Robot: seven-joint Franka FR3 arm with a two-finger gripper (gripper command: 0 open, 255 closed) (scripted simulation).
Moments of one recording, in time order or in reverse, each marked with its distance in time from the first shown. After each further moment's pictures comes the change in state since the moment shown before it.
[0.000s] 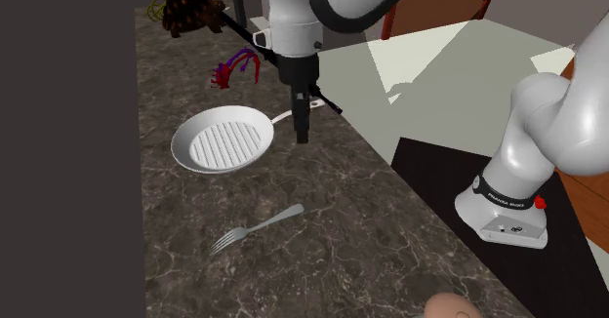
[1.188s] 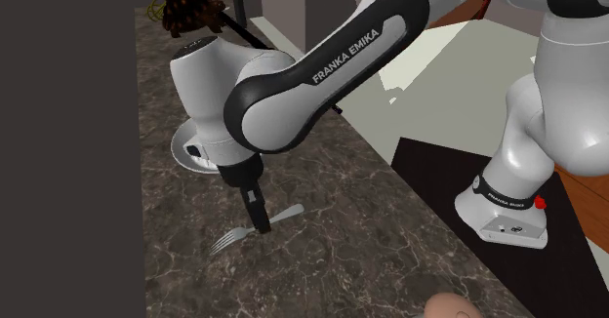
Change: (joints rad) arm 0.130 0.477 0.111 0.324 -0.044 0.055 -0.106
